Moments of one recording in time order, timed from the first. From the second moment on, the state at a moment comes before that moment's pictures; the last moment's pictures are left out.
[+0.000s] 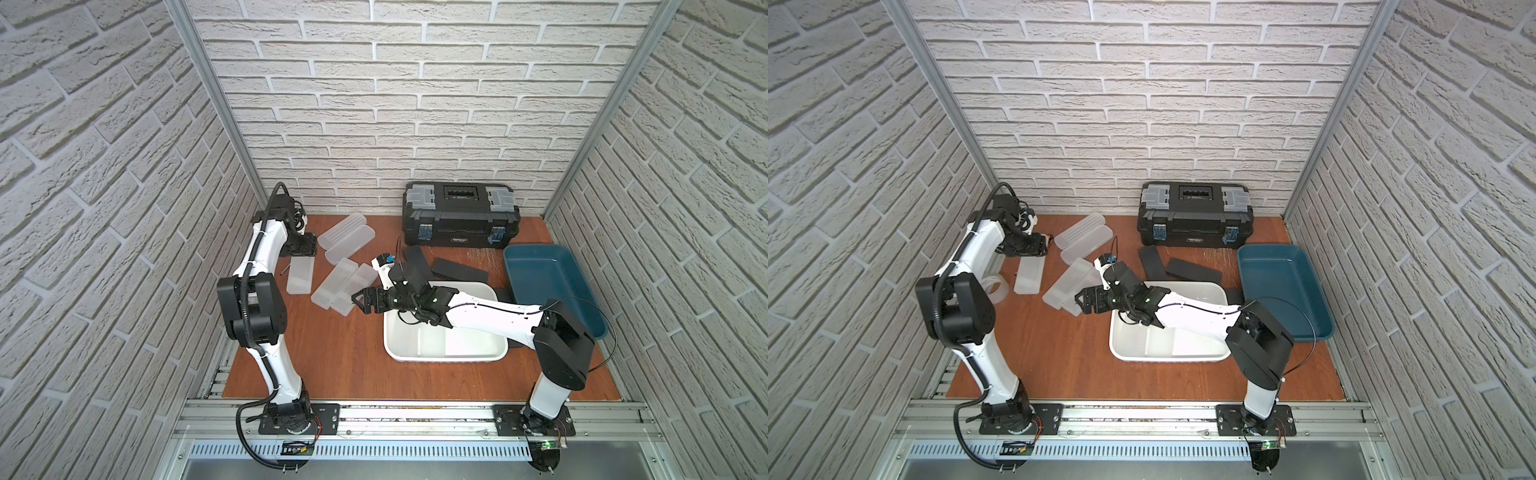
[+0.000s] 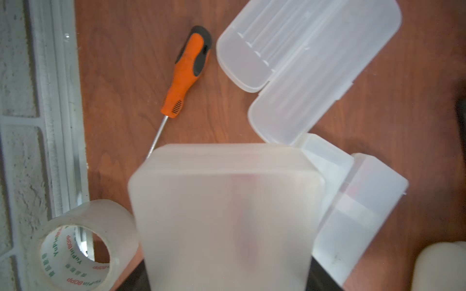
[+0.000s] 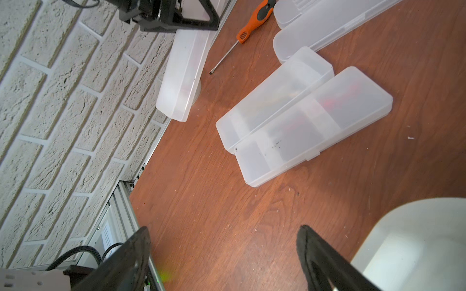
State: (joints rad) left arm 0.07 1.89 1.74 -1.03 0.10 0.10; right arm 0.89 1.76 1.21 0.00 -0.13 0.65
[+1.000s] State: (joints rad) left arm -0.24 1.61 1.62 -0.84 0.46 -0.21; right arm 0.71 1.69 0.89 0.68 -0.34 0.83
